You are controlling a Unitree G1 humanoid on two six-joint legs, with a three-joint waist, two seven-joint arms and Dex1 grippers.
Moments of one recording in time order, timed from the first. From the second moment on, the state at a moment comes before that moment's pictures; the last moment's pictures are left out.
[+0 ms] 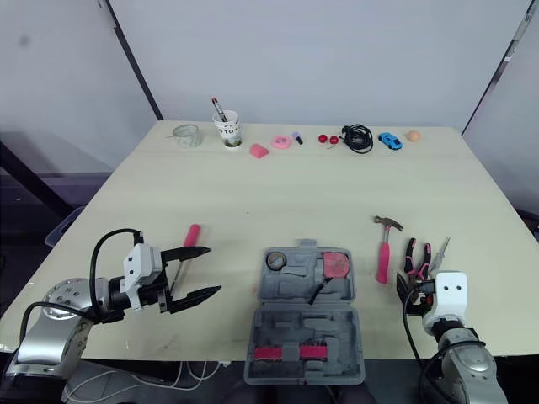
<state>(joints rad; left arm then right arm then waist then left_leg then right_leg) -0.02 0.75 0.14 -0.06 -0.39 -0.02 -1.20 0.22 -0.23 -0.21 -0.21 0.21 0.26 0.21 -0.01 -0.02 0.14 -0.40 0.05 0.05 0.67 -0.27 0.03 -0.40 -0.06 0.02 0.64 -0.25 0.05</state>
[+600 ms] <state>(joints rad) -0.21 0.80 0.03 -0.22 -0.48 0.17 -1.32 0.12 -0.11 -0.21 -0.11 0.19 0.33 0.08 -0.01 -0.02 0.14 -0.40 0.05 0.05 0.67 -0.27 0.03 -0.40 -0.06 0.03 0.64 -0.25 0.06</state>
